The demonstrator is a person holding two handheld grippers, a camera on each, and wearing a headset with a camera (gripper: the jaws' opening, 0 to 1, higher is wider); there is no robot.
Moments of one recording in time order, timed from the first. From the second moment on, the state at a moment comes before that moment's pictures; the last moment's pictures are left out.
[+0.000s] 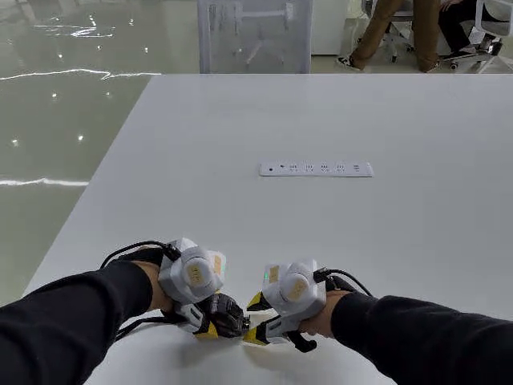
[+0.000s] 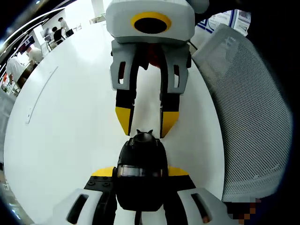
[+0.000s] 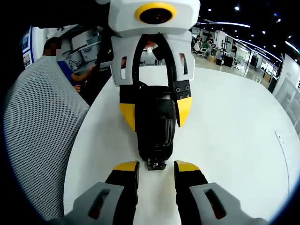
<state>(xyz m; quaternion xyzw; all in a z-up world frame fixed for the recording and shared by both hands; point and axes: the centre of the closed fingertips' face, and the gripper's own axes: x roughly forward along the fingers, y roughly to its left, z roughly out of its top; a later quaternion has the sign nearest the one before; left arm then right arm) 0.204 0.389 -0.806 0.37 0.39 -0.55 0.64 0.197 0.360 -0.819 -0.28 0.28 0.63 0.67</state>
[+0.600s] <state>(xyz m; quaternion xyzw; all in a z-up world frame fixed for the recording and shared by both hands) 0.203 0.389 -0.805 0.37 0.39 -0.55 0.63 0.195 0.362 -0.825 -0.30 0.27 0.64 0.65</state>
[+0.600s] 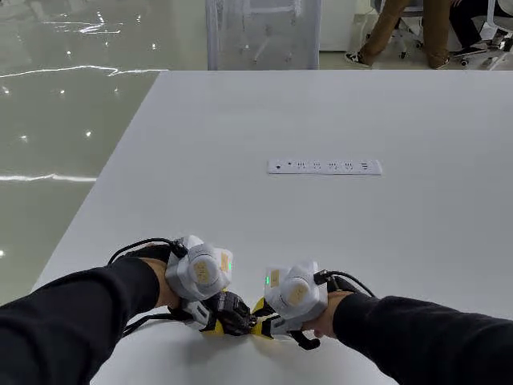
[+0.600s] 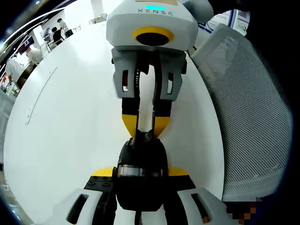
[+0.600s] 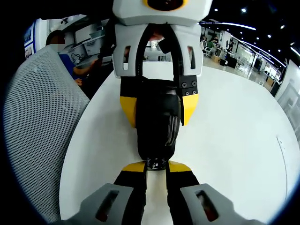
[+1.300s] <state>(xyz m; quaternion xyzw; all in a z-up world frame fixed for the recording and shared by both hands) 0.204 0.388 -0.805 0.36 0.39 -0.55 0.64 0.195 0.355 -0.826 -0.29 0.29 0.63 0.65</state>
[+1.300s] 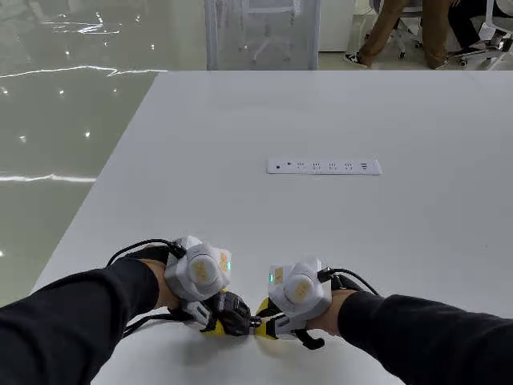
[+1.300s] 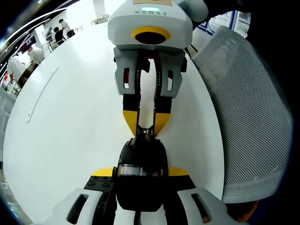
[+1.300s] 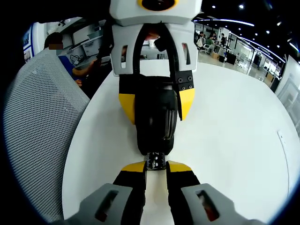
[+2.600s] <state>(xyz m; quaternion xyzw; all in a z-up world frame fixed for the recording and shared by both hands) 0.205 0.389 -0.804 0.35 0.40 -0.54 0.66 0.198 0.344 -0.824 -0.28 0.30 0.63 0.66</state>
